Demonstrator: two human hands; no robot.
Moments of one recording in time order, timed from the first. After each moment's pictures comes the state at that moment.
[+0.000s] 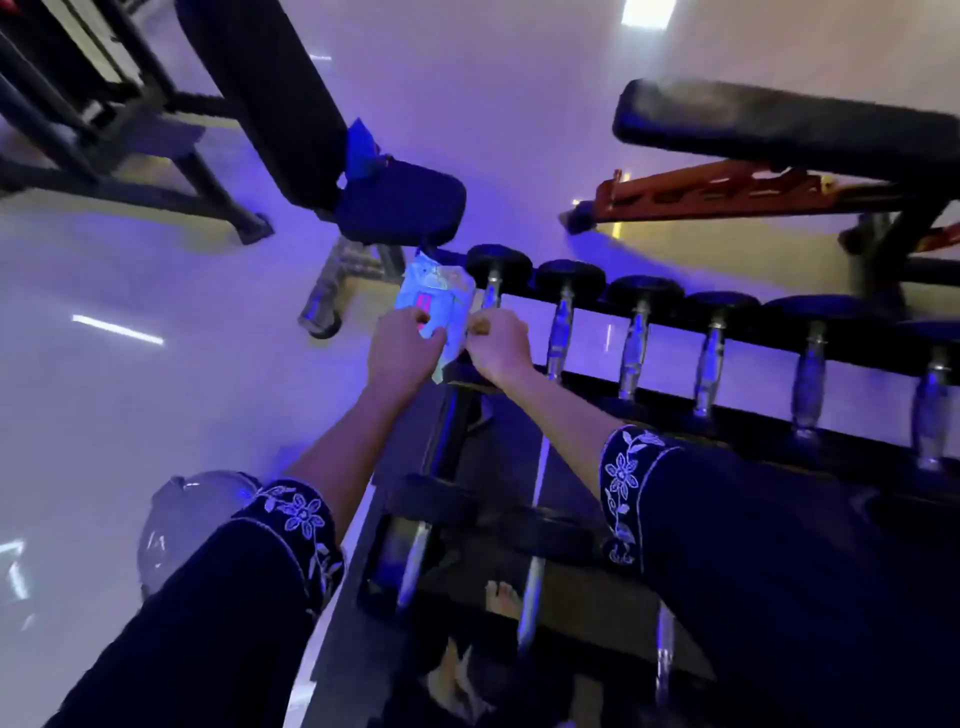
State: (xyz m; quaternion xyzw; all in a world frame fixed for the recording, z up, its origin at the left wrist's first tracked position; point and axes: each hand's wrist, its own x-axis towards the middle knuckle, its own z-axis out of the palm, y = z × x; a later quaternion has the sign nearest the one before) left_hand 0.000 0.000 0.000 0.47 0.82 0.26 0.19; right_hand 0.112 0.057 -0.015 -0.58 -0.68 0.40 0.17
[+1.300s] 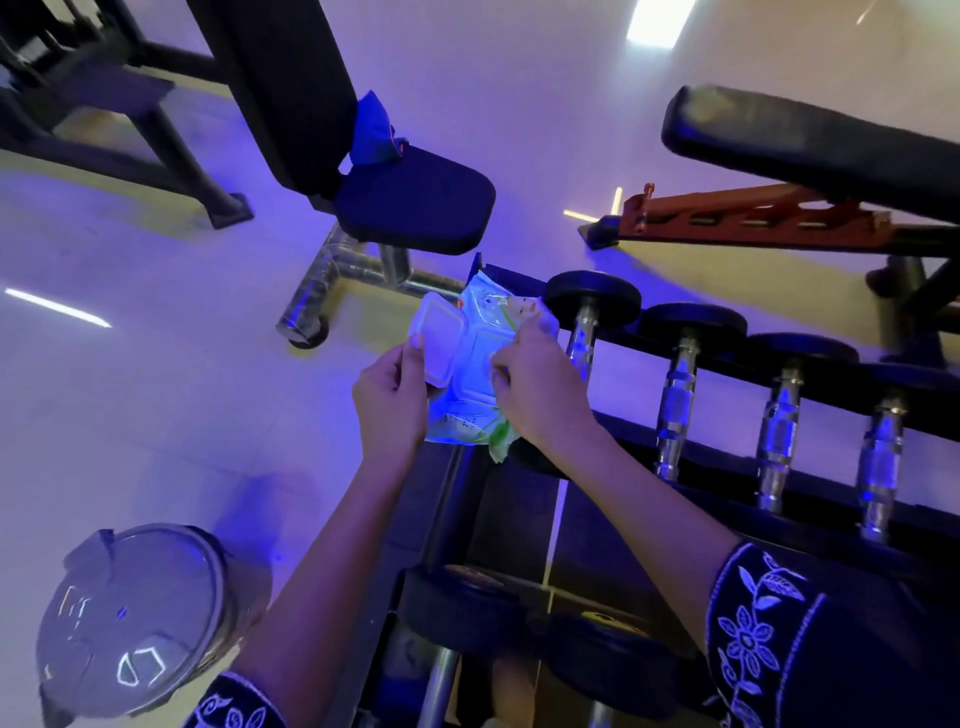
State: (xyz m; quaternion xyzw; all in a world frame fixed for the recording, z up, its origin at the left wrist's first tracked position) left_hand -0.096 0.031 -0.112 0.28 0.70 0.59 0.29; right_hand 0.036 0.104 -0.075 -0.50 -0.85 0.16 0.07
